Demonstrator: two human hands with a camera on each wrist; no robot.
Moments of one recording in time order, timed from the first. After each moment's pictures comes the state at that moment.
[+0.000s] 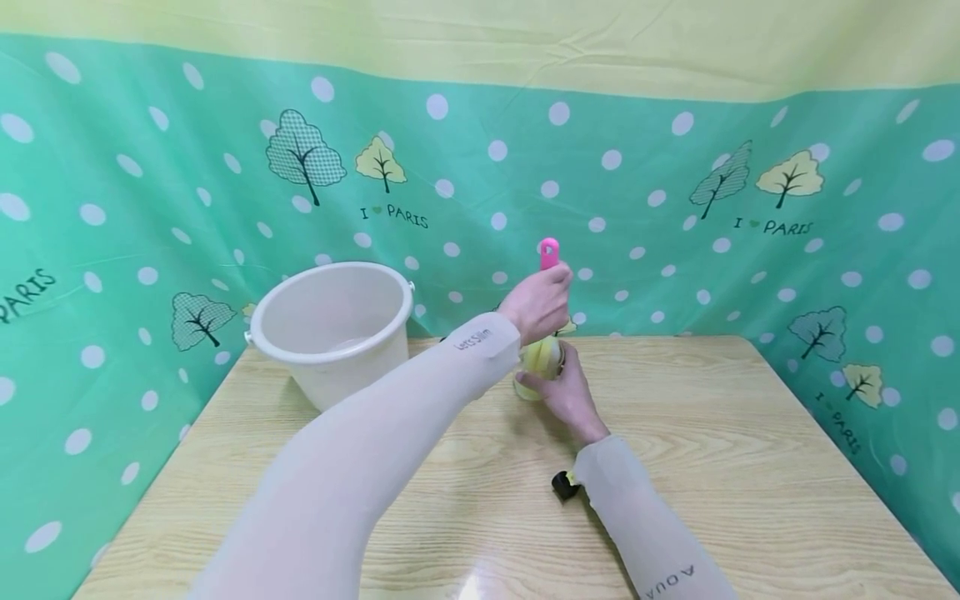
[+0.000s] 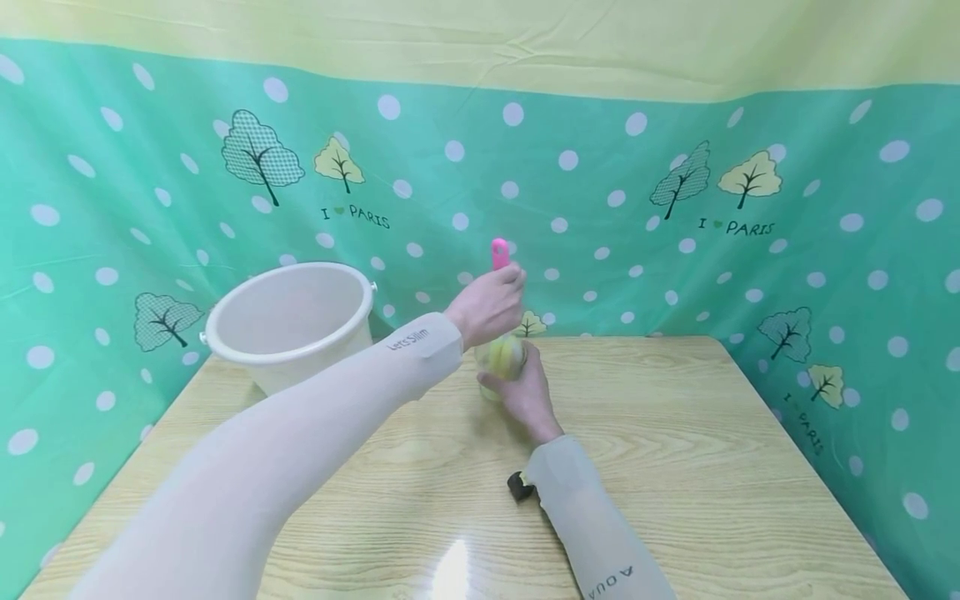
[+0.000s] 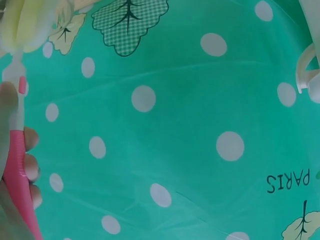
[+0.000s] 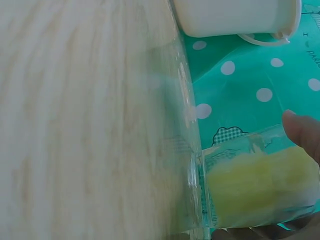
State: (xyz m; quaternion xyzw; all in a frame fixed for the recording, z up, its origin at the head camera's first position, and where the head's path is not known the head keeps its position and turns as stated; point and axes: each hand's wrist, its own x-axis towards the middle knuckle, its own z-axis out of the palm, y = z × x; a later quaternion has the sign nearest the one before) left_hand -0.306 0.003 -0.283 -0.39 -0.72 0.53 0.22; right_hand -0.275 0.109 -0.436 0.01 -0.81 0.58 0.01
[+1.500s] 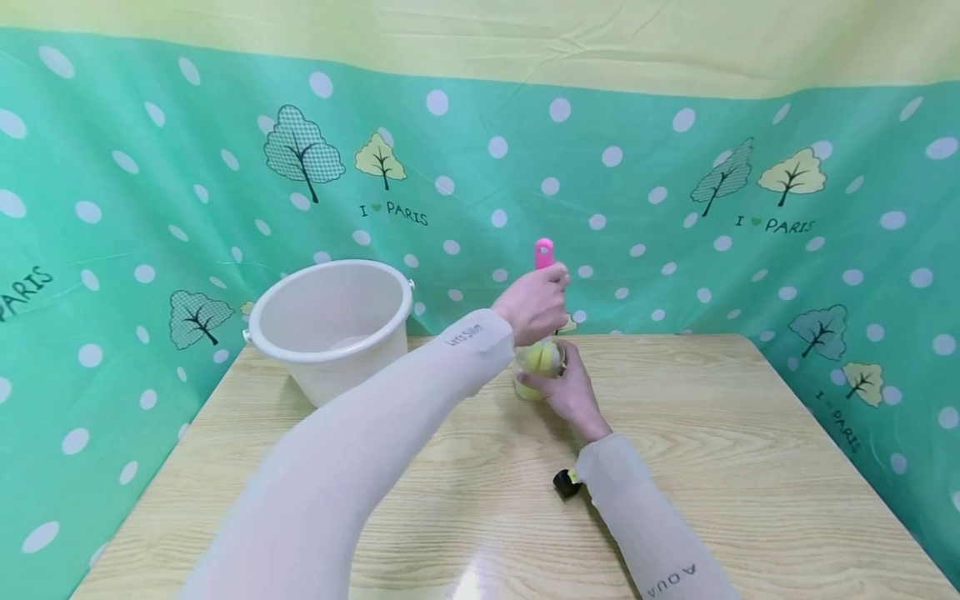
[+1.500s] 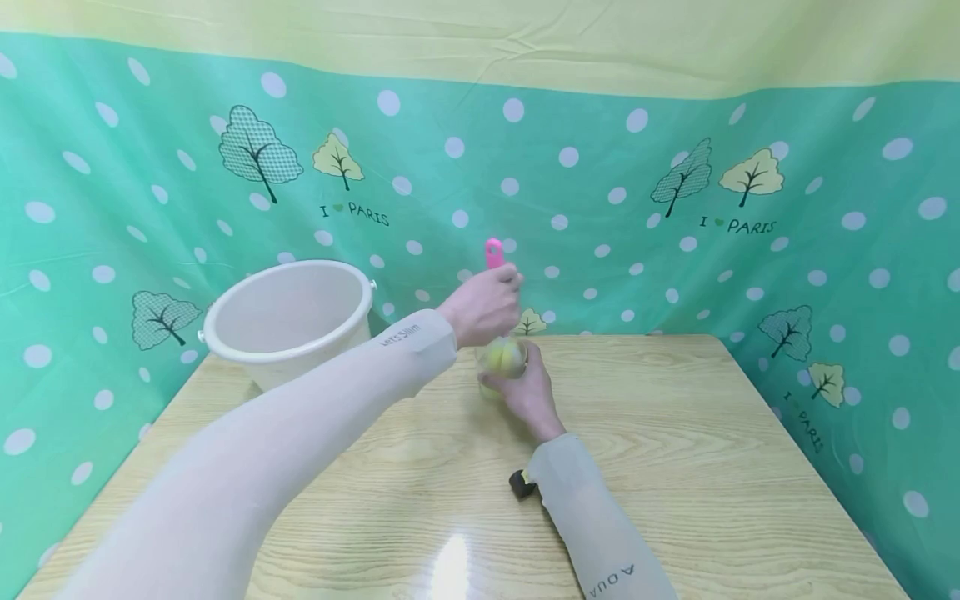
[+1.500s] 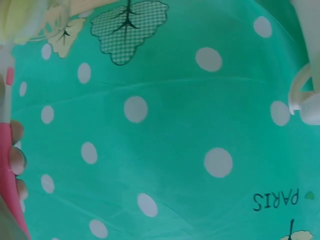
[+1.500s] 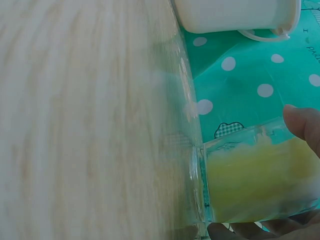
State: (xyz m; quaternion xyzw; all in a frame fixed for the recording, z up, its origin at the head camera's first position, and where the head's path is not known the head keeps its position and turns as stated) left_hand -0.308 -0.005 -0.283 -0.44 -0.75 0.45 0.21; right_hand -0.275 0.110 -0.436 0.00 -0.81 0.58 0.00
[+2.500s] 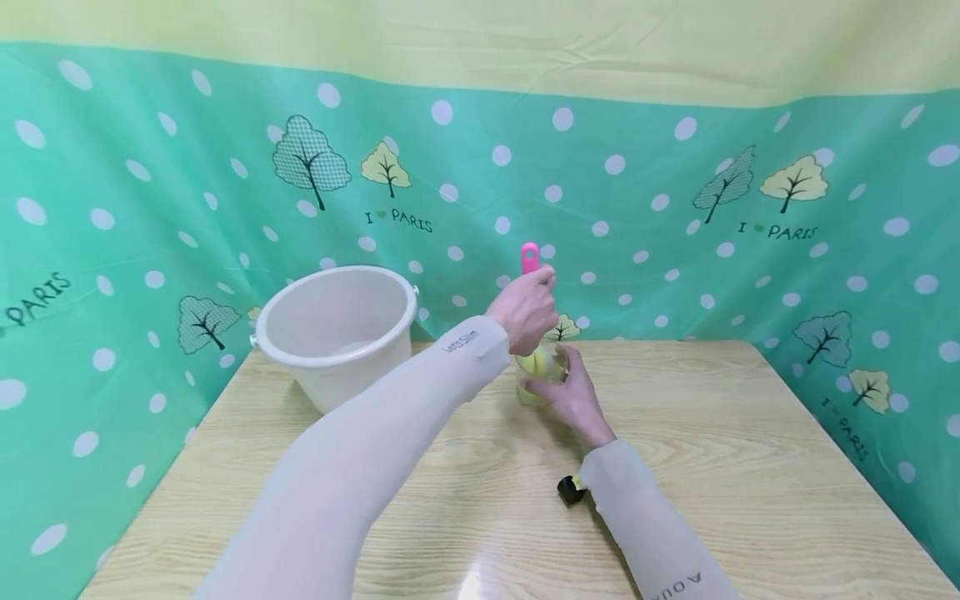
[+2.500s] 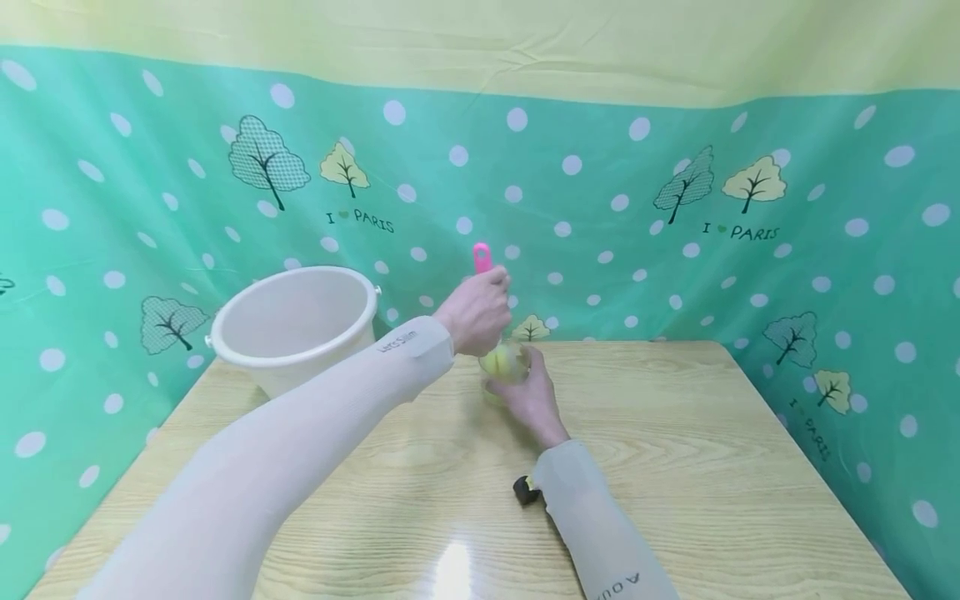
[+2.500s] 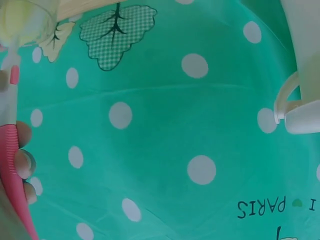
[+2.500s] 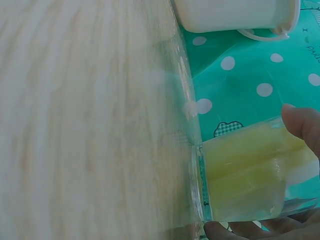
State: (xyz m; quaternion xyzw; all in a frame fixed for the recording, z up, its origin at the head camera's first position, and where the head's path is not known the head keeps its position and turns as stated) left_hand -0.311 -0.016 -0.288 -0.39 -0.78 0.45 0.18; right_hand -0.273 0.111 -0.435 0.00 -0.83 0.56 -0.01
